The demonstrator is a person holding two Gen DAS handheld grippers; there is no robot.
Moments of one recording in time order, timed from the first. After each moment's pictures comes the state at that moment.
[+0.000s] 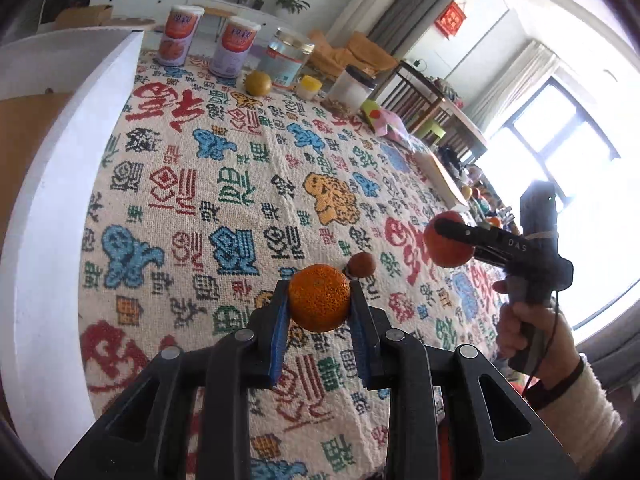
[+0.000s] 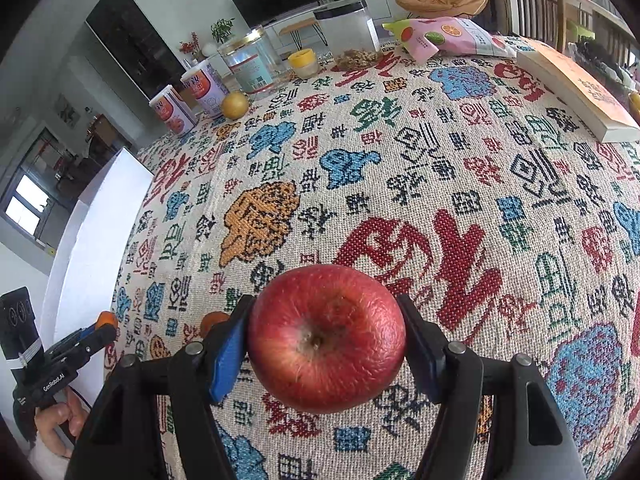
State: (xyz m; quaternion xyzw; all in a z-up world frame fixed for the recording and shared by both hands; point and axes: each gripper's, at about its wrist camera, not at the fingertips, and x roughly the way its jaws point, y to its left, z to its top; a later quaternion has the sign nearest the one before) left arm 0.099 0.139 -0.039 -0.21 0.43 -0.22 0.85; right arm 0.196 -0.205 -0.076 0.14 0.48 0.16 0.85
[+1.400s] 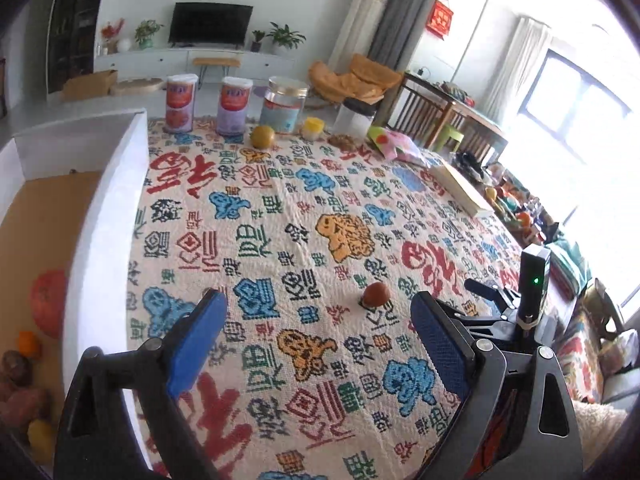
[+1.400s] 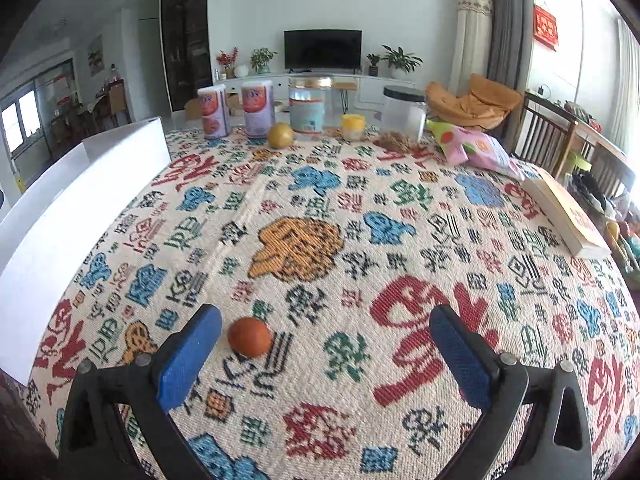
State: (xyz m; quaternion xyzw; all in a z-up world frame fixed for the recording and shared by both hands) left arm 0.115 0.093 -0.026 -0.08 0.39 -0.16 0.90; right arm 0.145 -0.168 -0.108 -0.02 0.39 0.08 0.92
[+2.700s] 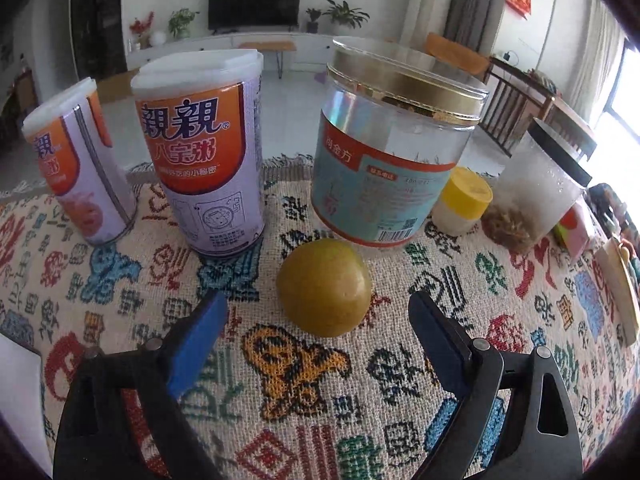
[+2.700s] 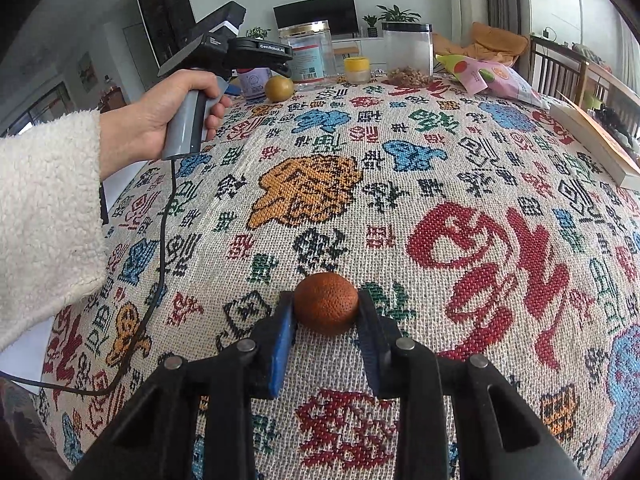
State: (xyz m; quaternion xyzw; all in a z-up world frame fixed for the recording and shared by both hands) left arm 0.505 0.054 -0.120 -0.05 0.42 -0.03 0.90; right arm 0.171 -0.146 -0.141 0.03 0.42 0.13 0.90
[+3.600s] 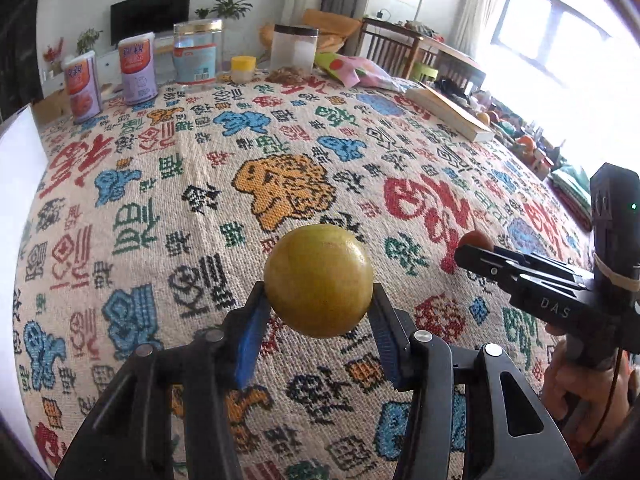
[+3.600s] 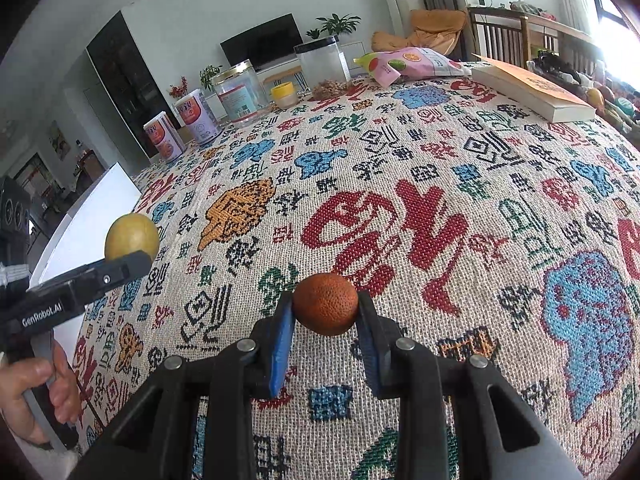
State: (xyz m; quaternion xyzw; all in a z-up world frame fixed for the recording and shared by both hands) left arm 0.157 -0.018 -0.113 0.01 0.43 -0.21 0.88; right arm 0.137 -0.221 -0.130 0.12 0.40 0.06 0.90
